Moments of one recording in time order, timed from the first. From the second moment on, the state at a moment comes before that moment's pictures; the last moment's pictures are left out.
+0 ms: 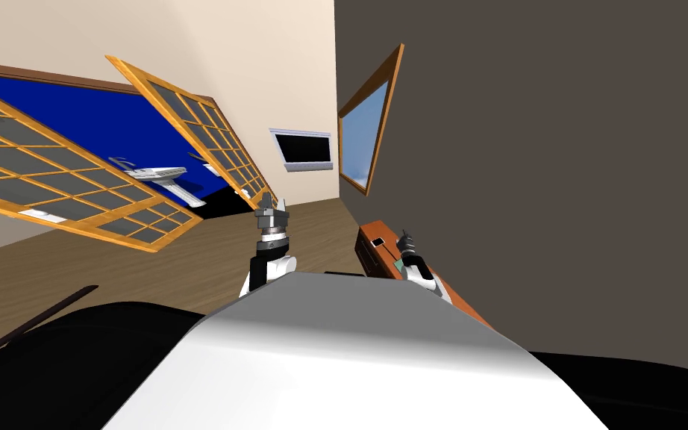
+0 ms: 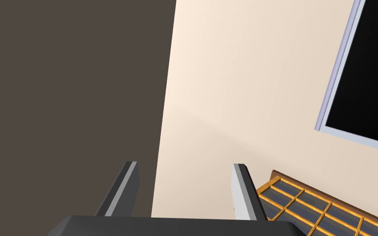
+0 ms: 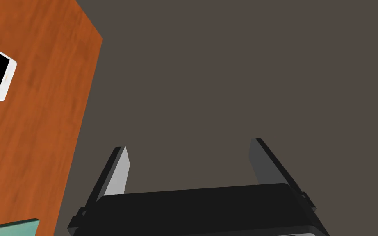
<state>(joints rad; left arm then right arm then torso) 0.51 0.03 0.04 -2.38 0.12 -0.41 -0.08 0.37 -0.19 -0.16 -1.82 -0.10 0.11 -0.19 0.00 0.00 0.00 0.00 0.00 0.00</state>
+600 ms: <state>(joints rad) 0.51 0.03 0.04 -2.38 0.12 -0.41 -0.08 0.32 -0.23 -0.21 -1.69 -0.12 0.28 -0.24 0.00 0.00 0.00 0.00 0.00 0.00</state>
